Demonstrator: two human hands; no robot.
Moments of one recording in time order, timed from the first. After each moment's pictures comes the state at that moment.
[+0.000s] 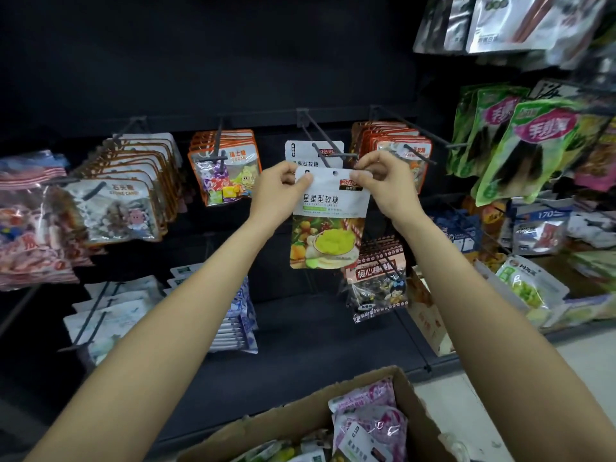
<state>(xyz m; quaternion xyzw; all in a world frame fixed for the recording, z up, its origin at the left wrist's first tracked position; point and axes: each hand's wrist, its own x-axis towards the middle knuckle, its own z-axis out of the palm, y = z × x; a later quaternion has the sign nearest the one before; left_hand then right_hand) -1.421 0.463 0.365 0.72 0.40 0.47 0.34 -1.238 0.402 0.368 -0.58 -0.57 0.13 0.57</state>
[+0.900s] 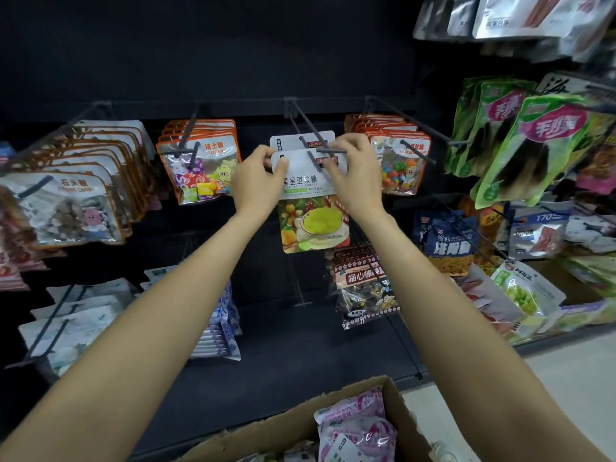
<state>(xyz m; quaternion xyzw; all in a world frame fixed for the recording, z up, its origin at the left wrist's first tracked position) -1.396 0.518 0.344 0.71 0.46 0.51 0.15 -1.240 0.470 0.345 -0.60 -0.60 -0.11 0.51</state>
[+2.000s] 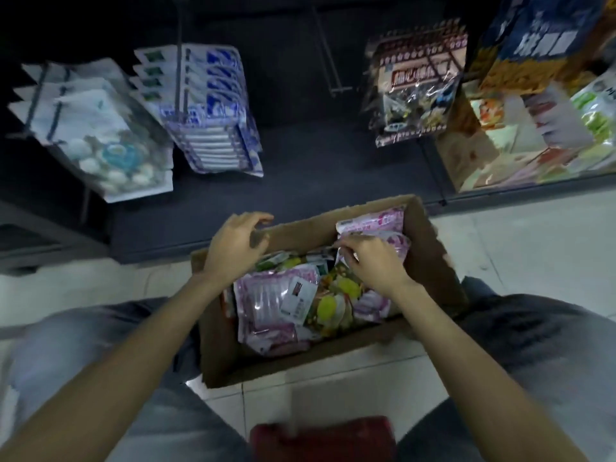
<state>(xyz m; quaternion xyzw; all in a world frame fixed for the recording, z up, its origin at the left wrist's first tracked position) -1.568 0.308 0.053 0.83 0.49 0.17 0.21 -1.324 0.223 0.043 -0.68 -0.70 0.20 0.11</state>
